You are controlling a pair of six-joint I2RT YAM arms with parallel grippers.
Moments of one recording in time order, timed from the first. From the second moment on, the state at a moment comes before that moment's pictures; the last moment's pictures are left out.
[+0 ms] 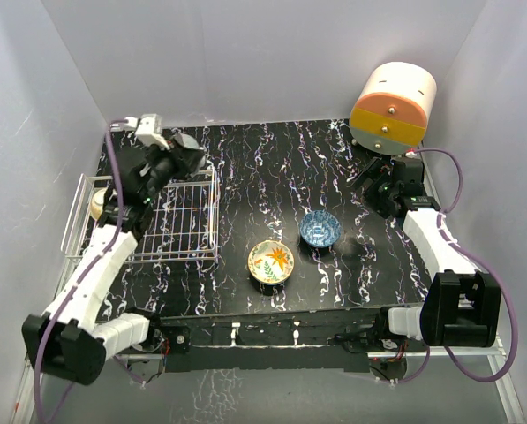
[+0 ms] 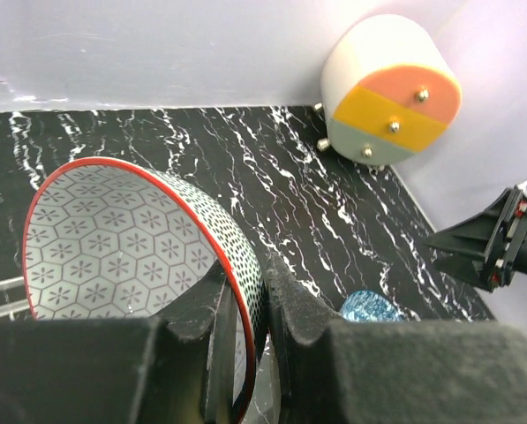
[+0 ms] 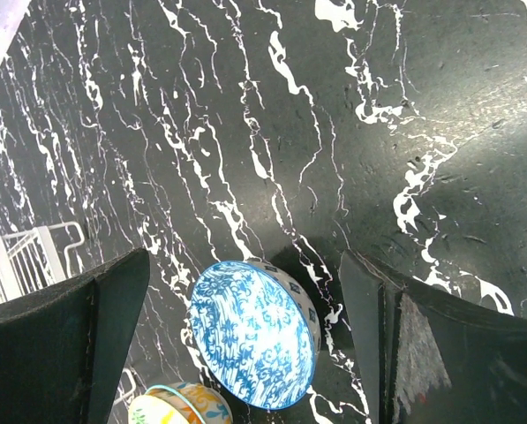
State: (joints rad) left arm -0.28 1.14 1.03 0.02 0.25 -0.38; right arm -0.05 1.28 0.89 -0.29 -0.19 0.68
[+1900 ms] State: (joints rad) left arm 0.43 1.30 0.24 0.96 0.64 -1.30; right arm -0.05 1.27 0.79 -0.23 -0.31 0.69
